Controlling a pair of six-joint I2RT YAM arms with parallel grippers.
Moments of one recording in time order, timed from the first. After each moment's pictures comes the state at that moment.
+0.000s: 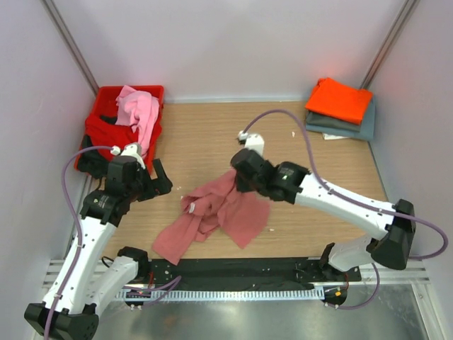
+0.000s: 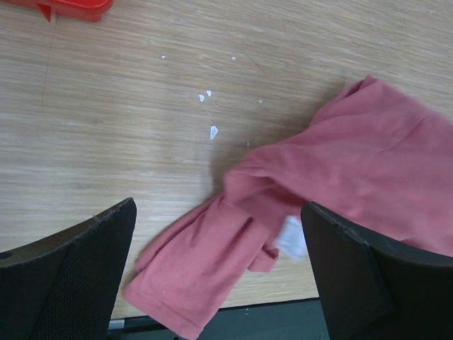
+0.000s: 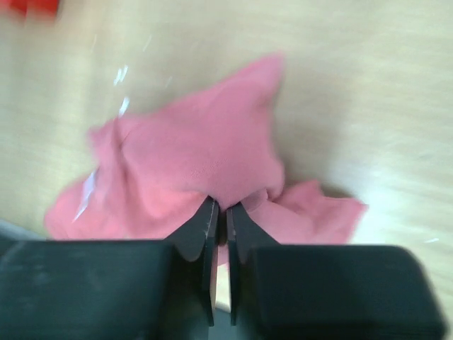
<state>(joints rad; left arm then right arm) -0.25 0.80 0.91 -0.84 -0.02 -0.47 1.06 1.41 1.27 -0.71 0.40 0.72</state>
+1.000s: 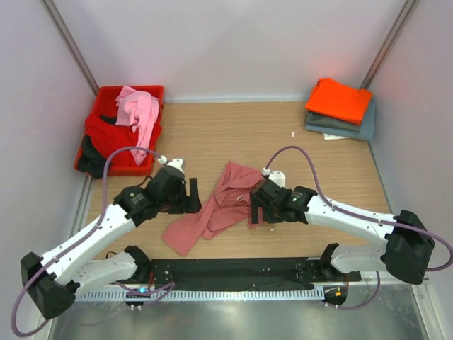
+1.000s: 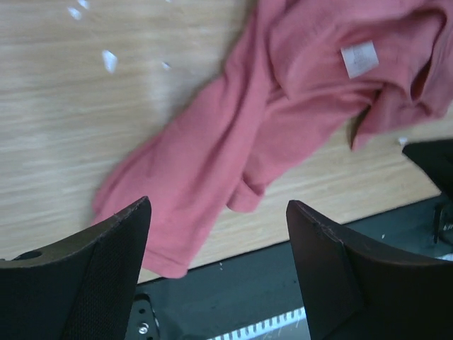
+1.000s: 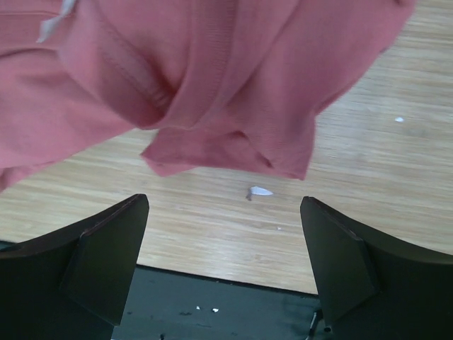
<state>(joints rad) -0.68 0.94 0.87 -0.81 -0.11 -0.63 0.93 1.22 0.80 -0.70 0.25 0.79</state>
